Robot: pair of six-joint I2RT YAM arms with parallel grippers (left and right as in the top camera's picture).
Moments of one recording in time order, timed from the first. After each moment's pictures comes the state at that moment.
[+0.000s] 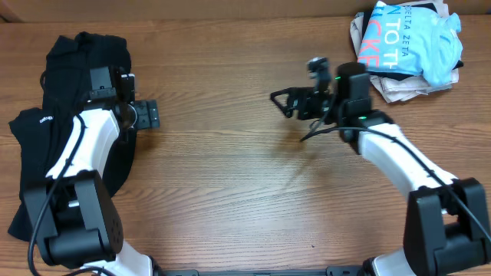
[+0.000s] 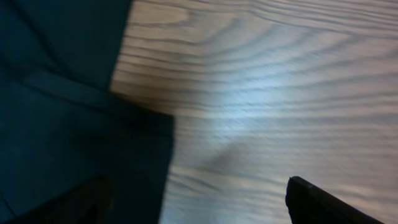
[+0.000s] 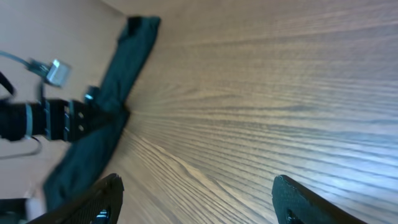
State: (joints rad) left arm 0.15 1.78 1.20 -0.56 0.00 -0.01; right arm 0.23 1.68 1.02 0.01 -0.63 0.36
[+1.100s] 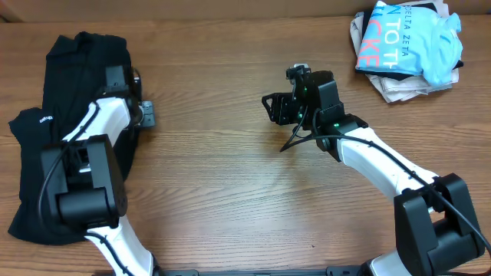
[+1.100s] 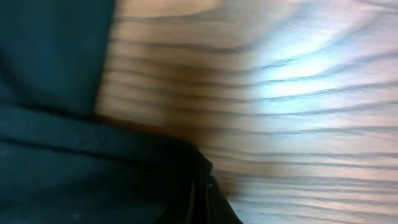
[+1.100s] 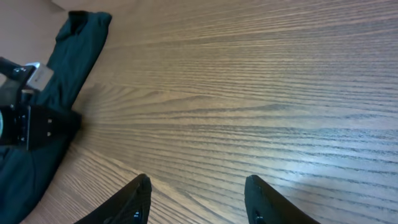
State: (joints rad) left arm 0.11 2.01 1.30 -0.52 -0.11 0.00; right arm 0.37 1.71 1.02 0.02 -0.30 0.40
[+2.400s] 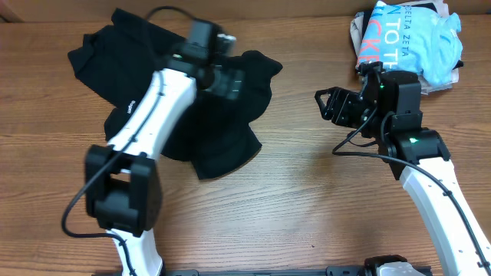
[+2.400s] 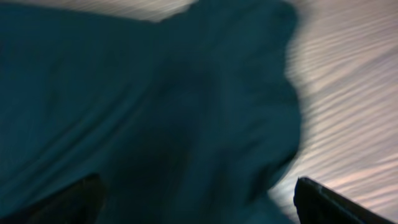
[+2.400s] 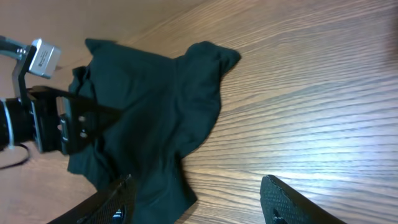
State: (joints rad) left arm -0.26 1.99 1.70 -0.79 0.06 -0.01; right arm 0.12 1.30 1.03 -0.41 -0.38 0.43
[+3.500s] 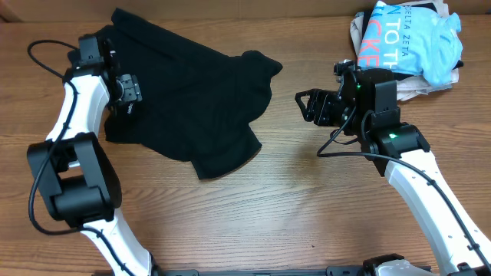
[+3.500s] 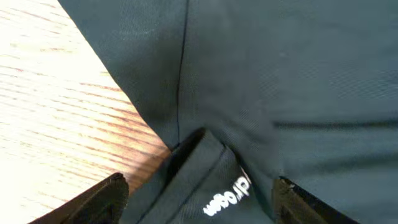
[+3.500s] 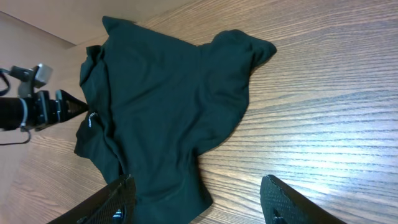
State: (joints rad) left arm 0.20 2.07 1.58 -0.70 -0.09 -0.08; right arm 0.21 1.37 1.03 -0.34 -0.38 0.41
